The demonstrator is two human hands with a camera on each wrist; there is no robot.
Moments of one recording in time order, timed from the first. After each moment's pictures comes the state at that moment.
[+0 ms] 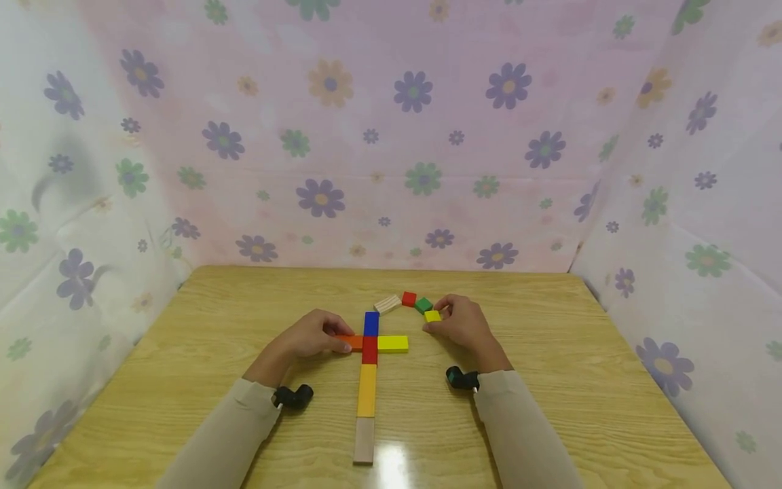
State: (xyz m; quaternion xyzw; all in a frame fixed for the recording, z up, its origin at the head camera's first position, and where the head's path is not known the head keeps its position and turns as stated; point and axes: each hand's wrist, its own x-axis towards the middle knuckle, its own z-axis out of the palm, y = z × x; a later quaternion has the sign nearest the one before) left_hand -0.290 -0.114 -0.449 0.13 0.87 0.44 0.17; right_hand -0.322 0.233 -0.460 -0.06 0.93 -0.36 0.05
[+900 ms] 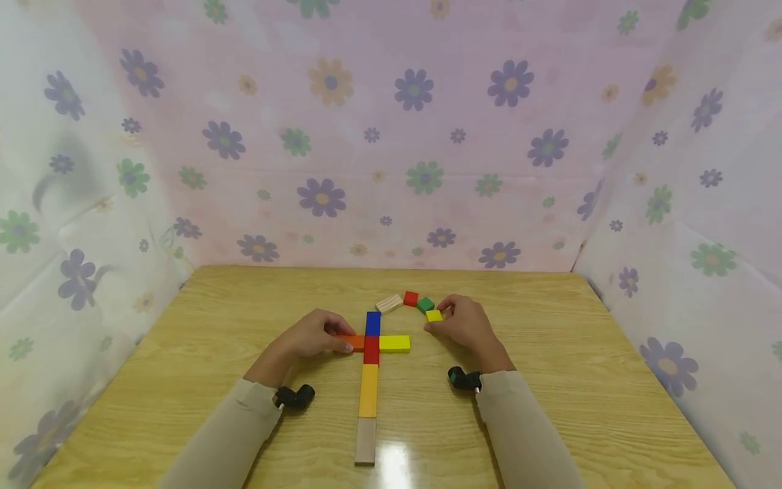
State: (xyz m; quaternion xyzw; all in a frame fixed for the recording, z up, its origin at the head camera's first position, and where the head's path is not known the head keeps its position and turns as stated) left_hand -0.291 -0.114 -0.449 0.13 0.87 0.44 0.16; right_hand -0.326 0.235 -0.465 -0.06 0.94 -0.34 0.05
